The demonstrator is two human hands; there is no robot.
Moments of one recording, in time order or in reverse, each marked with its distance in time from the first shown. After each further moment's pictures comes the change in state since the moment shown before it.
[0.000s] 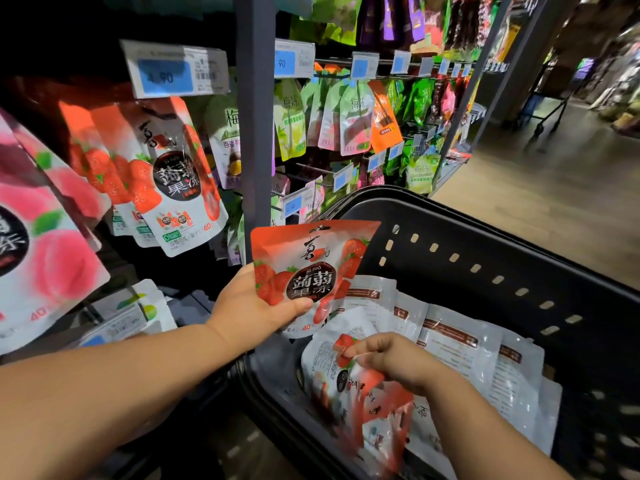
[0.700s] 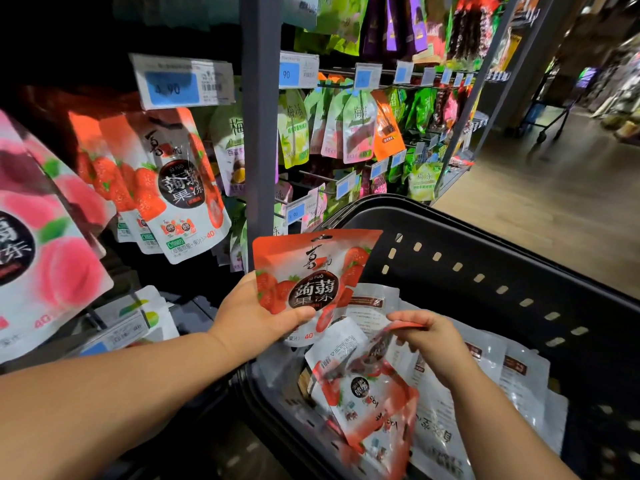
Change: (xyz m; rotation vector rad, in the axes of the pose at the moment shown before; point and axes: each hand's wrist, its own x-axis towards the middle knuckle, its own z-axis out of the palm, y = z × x) left_hand 0.001 -0.004 0.001 -0.055 0.004 -0.010; right_hand -0.017 -0.021 -0.031 0.173 0.493 -0.266
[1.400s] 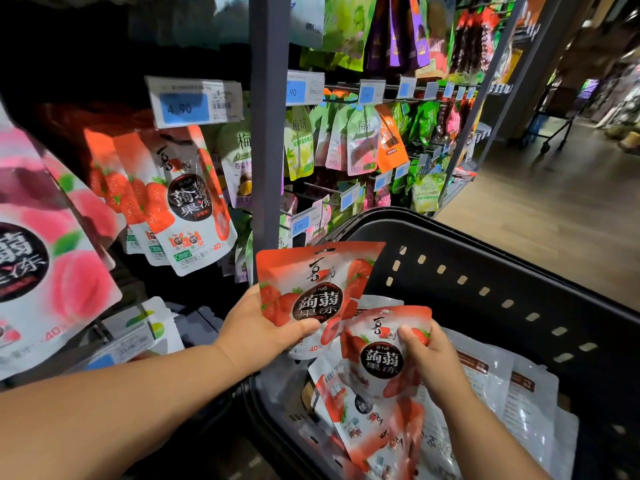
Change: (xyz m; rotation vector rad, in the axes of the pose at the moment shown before) left_hand -0.003 0.003 0.002 -0.016 -0.010 -0.012; right_hand -0.004 0.016 0.013 0.060 0.173 -0.049
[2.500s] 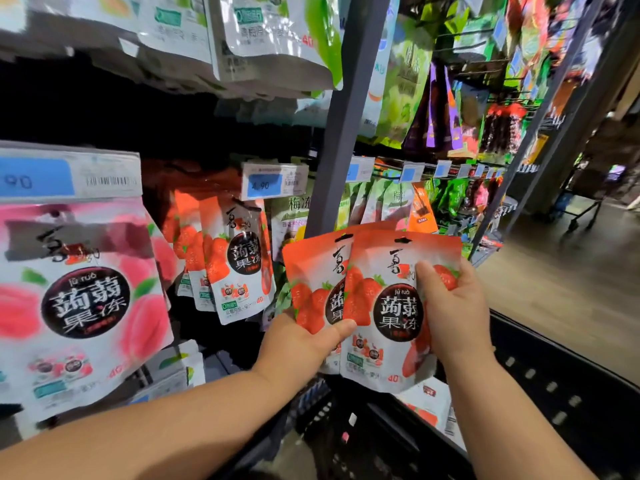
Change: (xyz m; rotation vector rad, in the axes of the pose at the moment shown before) left_hand 0.015 0.061 -0.022 -0.247 0.258 -0.035; right_hand 0.033 -0.185 0.058 0.091 0.115 -0.479
